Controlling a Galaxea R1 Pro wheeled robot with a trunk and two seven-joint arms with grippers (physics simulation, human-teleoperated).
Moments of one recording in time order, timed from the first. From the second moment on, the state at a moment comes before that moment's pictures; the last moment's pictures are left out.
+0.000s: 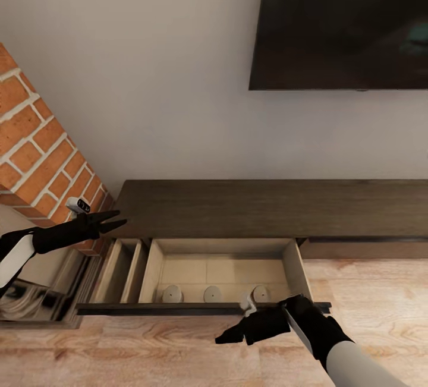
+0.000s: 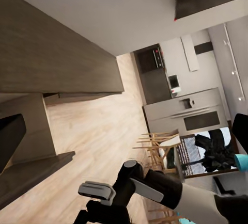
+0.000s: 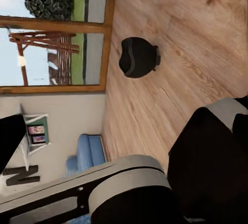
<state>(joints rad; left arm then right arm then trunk) -0.73 0.61 -0.20 -1.00 1.01 0.88 -1.11 -0.61 -0.06 0.31 -0.56 -0.07 0.58 1.33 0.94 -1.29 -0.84</state>
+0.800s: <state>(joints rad) -0.72 0.57 -0.79 -1.00 0.99 0.90 -0.95 -0.60 -0.05 0.31 -0.37 -0.05 0.45 1.10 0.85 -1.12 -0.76</state>
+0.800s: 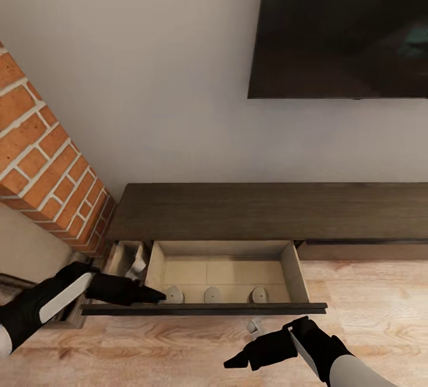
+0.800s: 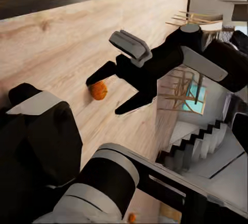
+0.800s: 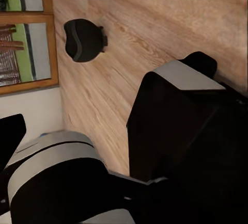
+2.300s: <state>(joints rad) -0.59 -0.09 -1.14 -0.05 1.21 0.08 0.11 -0.49 0.07 0.31 -0.01 -0.02 -0.31 0.04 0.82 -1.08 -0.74</state>
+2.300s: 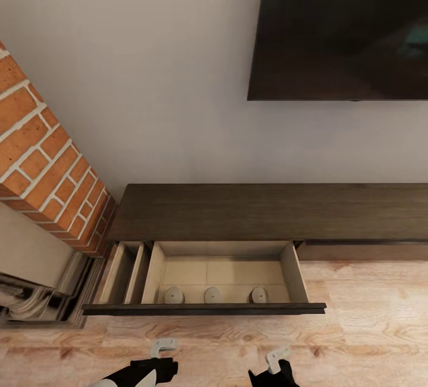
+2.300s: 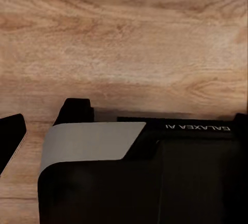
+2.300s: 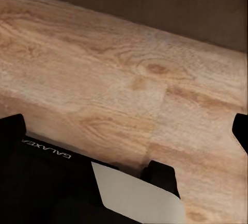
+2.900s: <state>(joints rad) -0.57 -0.09 -1.14 -0.03 1.21 -0.09 0.16 -0.45 0.10 0.30 -0.01 -0.03 -0.44 -0.07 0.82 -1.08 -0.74</state>
